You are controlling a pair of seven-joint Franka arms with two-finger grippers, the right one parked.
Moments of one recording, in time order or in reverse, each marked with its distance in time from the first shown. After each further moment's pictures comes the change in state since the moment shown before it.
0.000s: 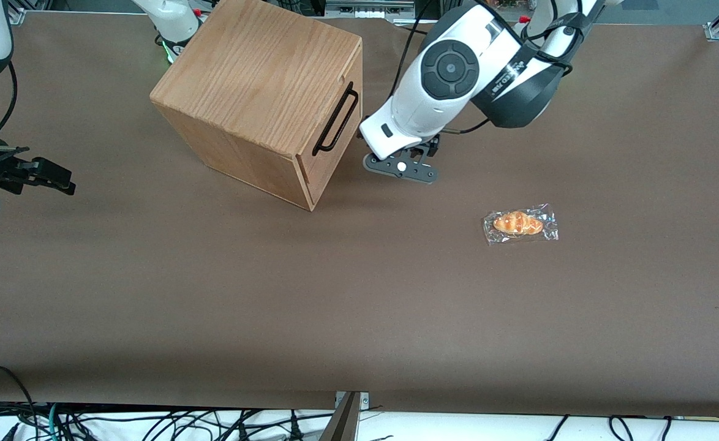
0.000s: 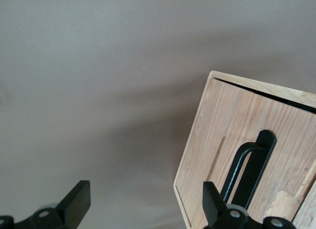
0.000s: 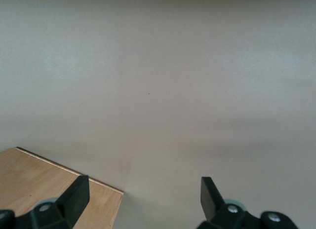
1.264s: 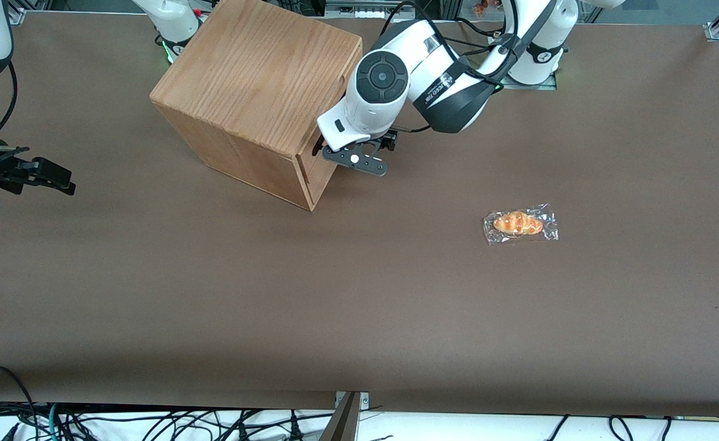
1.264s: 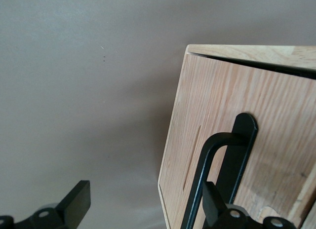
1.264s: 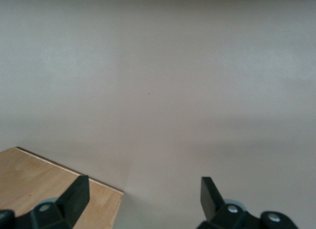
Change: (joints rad) arm -0.115 0.089 -0.002 -0.003 0.000 0.069 -0.011
